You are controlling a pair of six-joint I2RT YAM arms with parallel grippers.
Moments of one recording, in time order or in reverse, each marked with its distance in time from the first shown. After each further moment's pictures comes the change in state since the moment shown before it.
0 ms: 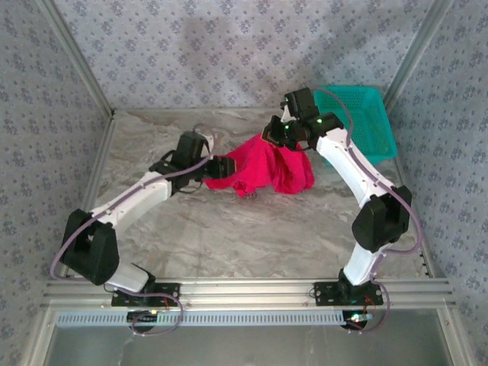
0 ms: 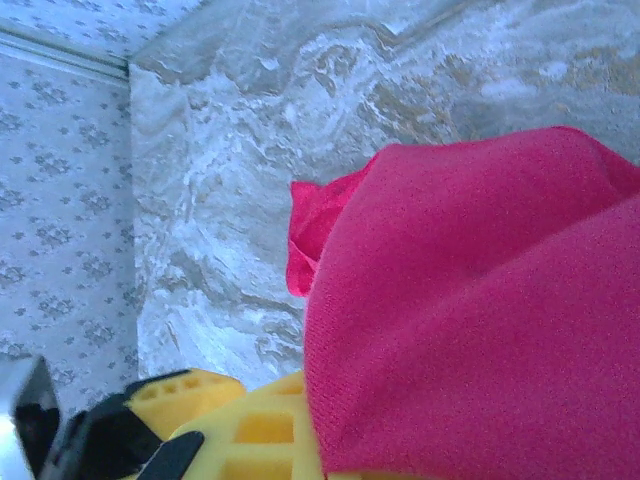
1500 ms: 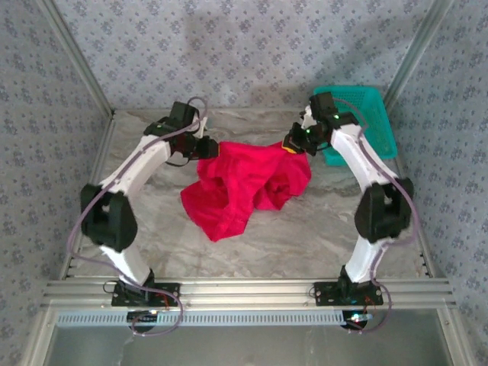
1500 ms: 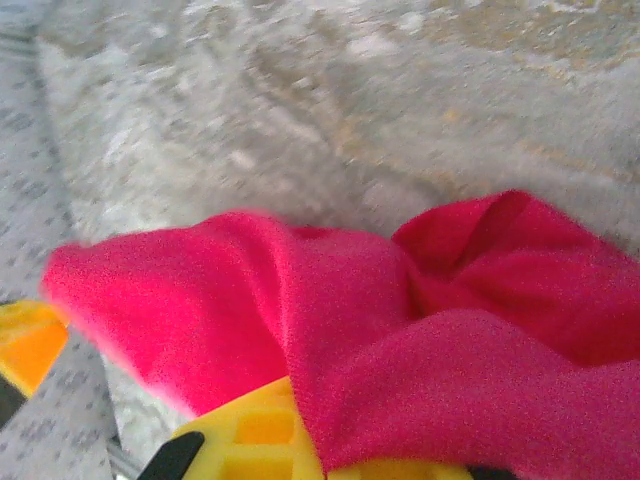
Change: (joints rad) left arm 0.183 0.285 0.488 -0.521 0.005 0.160; right arm -0.203 0.127 -0.014 -0.103 -0.141 -0.137
